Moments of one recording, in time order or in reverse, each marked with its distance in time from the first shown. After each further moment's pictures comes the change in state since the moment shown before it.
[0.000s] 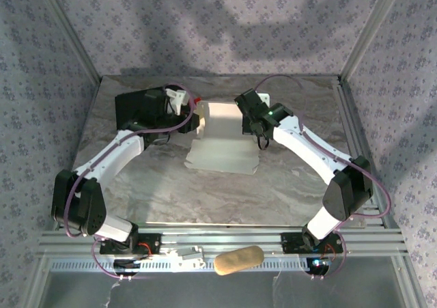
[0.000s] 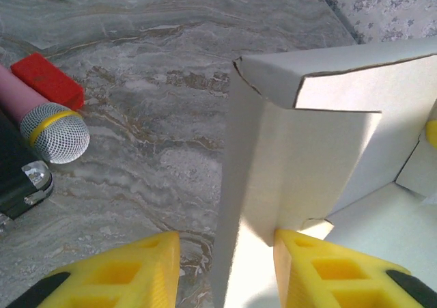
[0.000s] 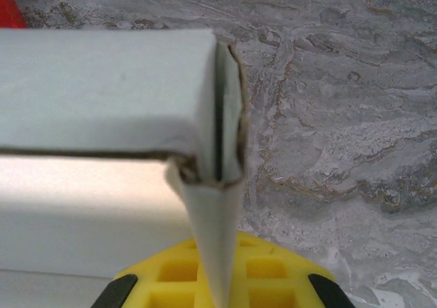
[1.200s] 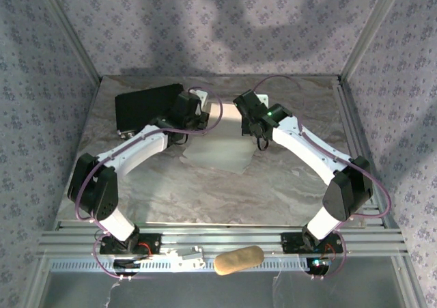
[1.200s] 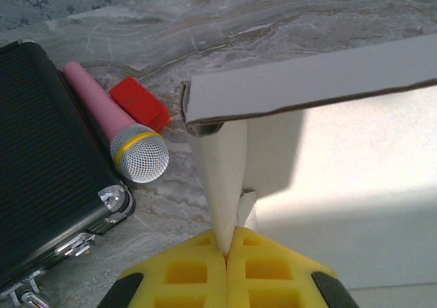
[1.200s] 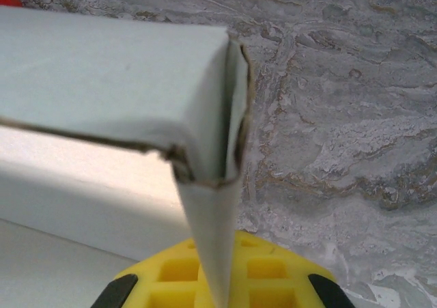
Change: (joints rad) left arm -0.220 0.153 0.125 -0.042 -0.562 0.062; right arm 0.015 -0.001 0.000 -0.014 0.001 -0.008
